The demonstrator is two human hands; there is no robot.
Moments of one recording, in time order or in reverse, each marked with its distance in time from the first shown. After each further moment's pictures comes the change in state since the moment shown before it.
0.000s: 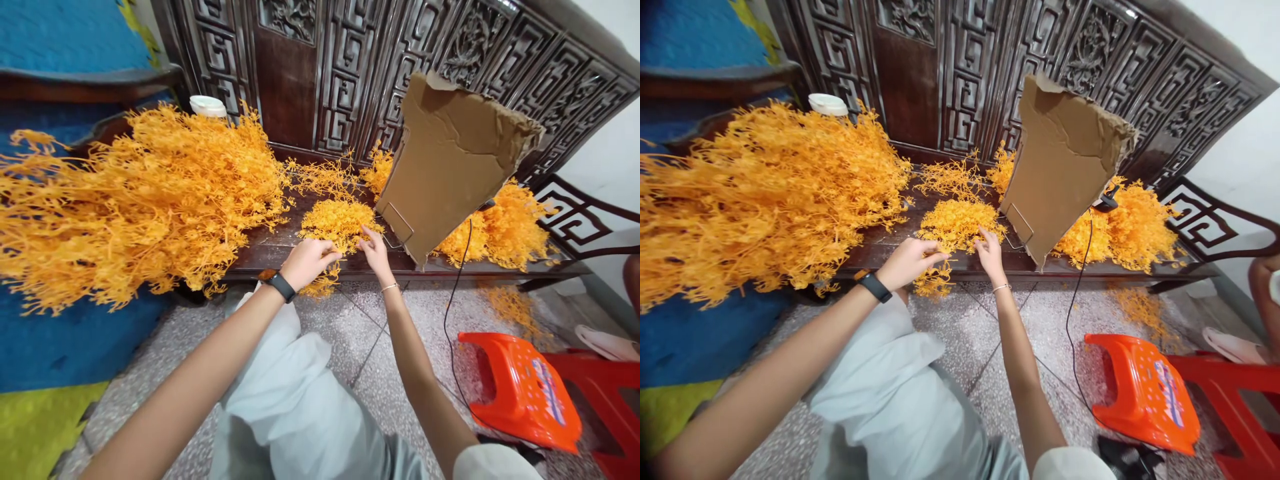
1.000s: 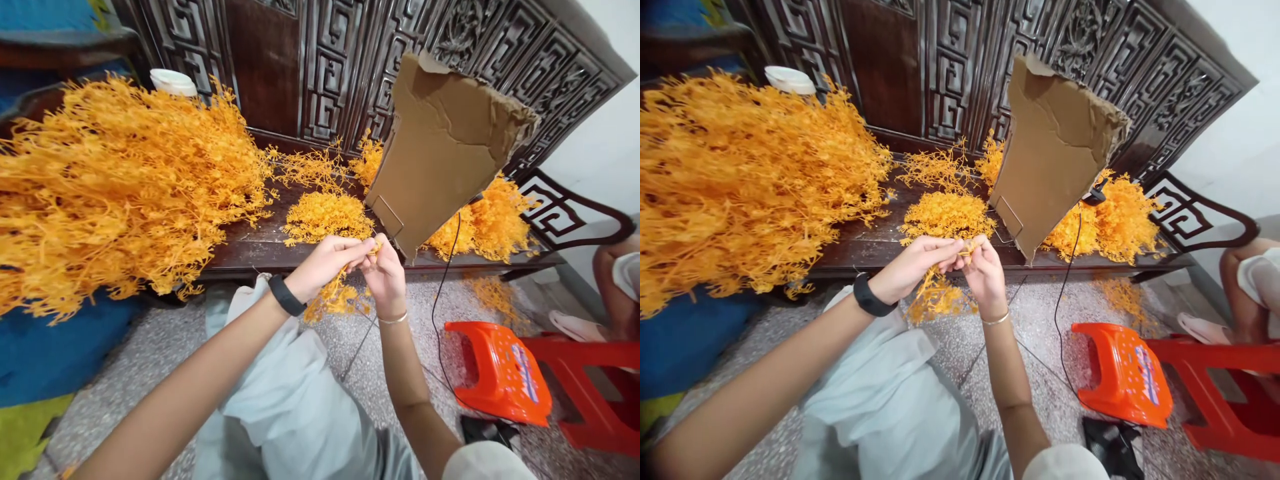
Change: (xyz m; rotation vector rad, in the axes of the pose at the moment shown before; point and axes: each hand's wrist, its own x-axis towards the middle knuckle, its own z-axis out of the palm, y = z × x) left_hand 0.001 0.062 0.011 -0.932 -0.172 0.026; right_hand -0.069 -0.088 -0.001 0.582 -0.210 0.000
